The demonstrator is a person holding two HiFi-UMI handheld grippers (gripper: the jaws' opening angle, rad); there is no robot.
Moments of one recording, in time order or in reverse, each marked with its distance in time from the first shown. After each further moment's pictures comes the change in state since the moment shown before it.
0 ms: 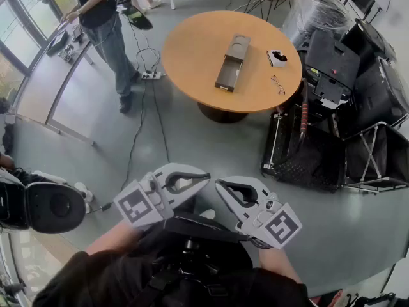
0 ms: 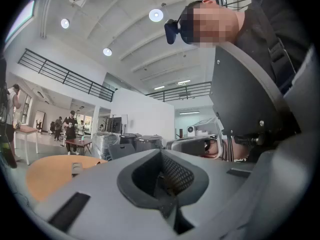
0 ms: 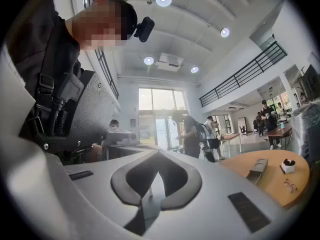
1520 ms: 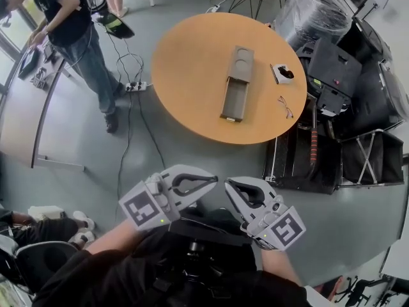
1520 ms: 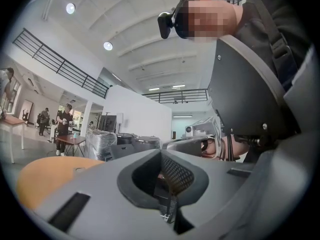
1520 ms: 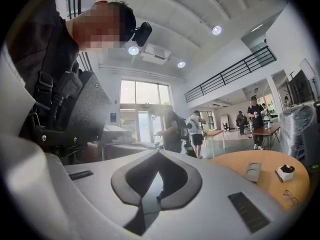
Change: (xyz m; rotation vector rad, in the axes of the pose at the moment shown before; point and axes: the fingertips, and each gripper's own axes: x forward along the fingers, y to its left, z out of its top) left arm -0.028 0.321 -0.017 -0.043 0.002 -0.143; right arm 0.247 -0.220 -0.005 0.003 0.038 -0.192
